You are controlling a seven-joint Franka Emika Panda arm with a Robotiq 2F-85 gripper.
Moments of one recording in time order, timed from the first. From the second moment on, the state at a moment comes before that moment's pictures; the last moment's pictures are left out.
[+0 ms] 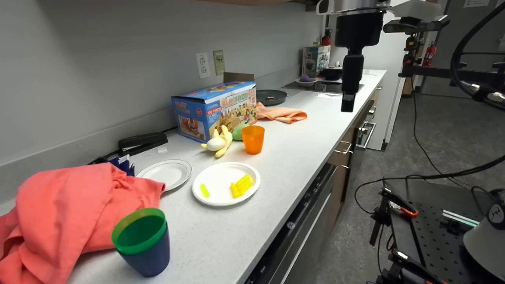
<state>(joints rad) 0.00 -0.59 0.00 -2.52 -0.03 1.92 0.03</state>
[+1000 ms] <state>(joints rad) -0.01 -0.58 0.00 -2.52 -0.04 1.96 0.06</state>
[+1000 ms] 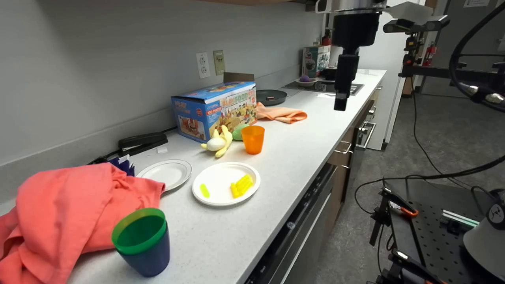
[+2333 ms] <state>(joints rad) -0.10 -0.19 -0.04 -2.21 -0.12 2.19 0.10</state>
